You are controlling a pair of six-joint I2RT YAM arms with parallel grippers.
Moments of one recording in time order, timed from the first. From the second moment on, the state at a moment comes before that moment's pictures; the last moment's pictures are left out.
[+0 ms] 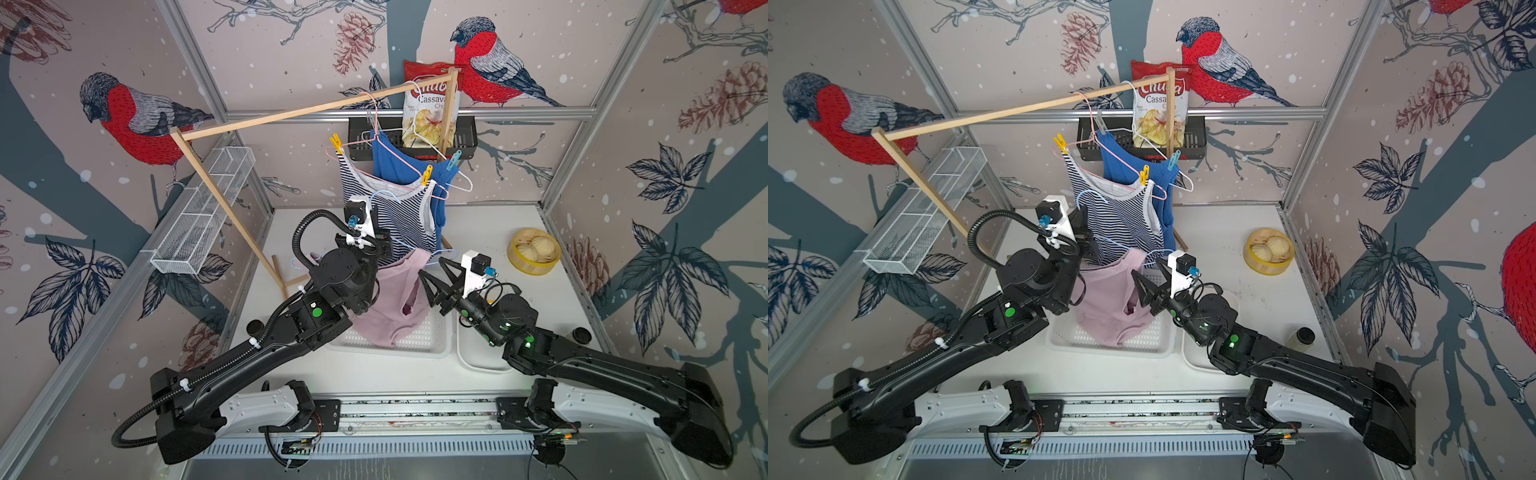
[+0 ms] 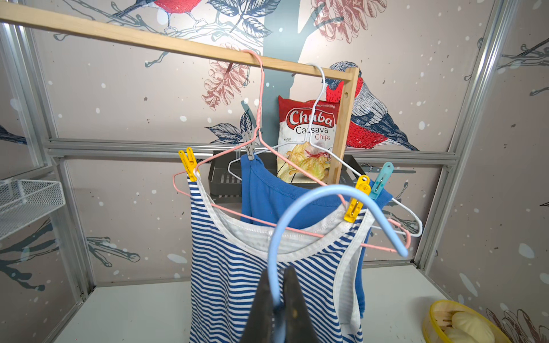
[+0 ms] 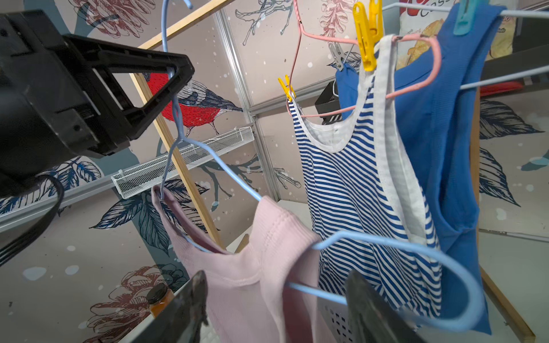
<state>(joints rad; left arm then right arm) -1.00 1.11 1.16 0.21 -0.81 0.11 1.10 0.99 0.64 0.51 0.32 0.20</state>
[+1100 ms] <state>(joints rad) -1.05 1.26 1.28 0.26 -0.89 0.33 0.88 0.86 0.50 0.58 0.12 0.34</state>
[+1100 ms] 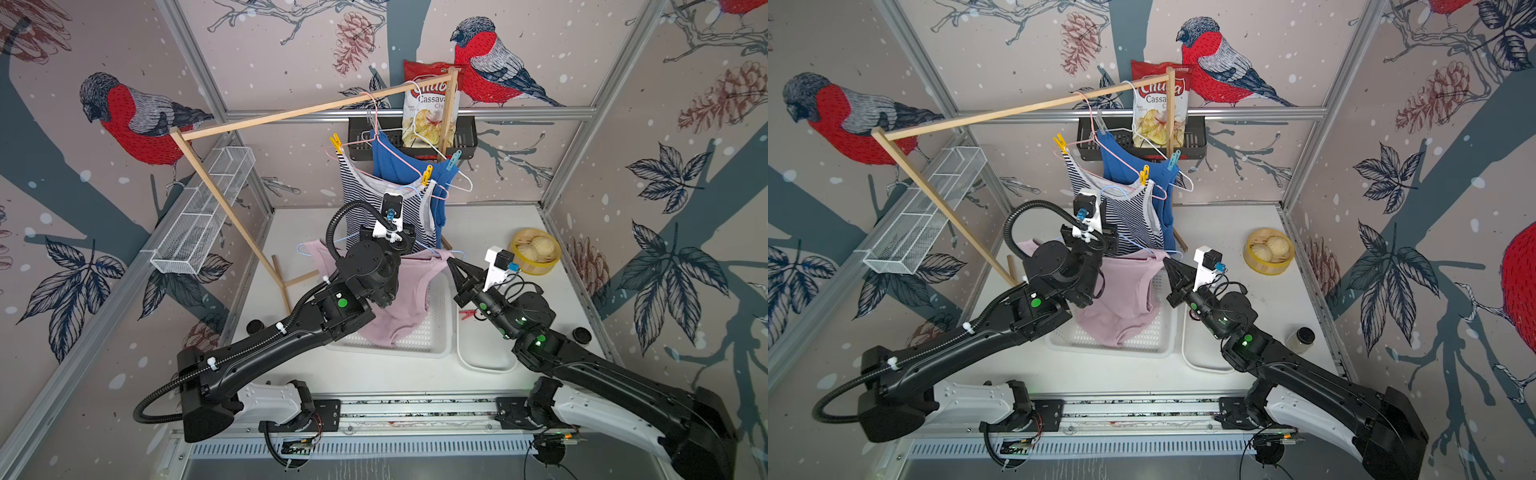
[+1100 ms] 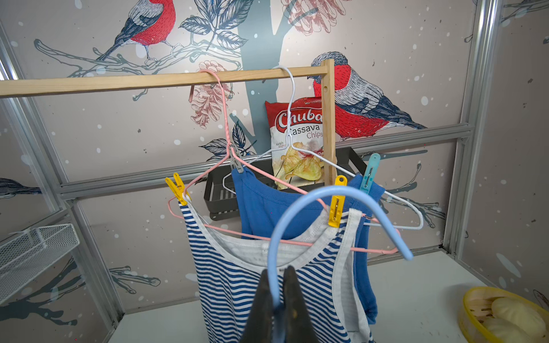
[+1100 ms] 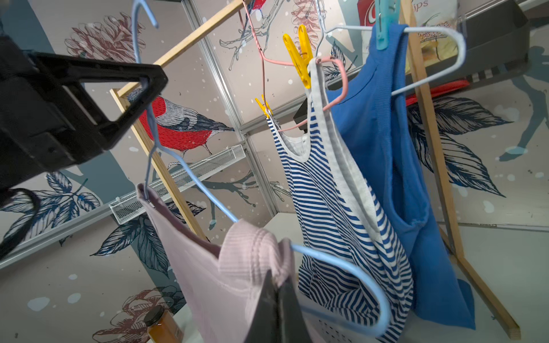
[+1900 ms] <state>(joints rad) -1.05 1.23 1.37 0.18 -0.85 0.31 0.66 0.61 0.42 0.31 0.22 0.50</state>
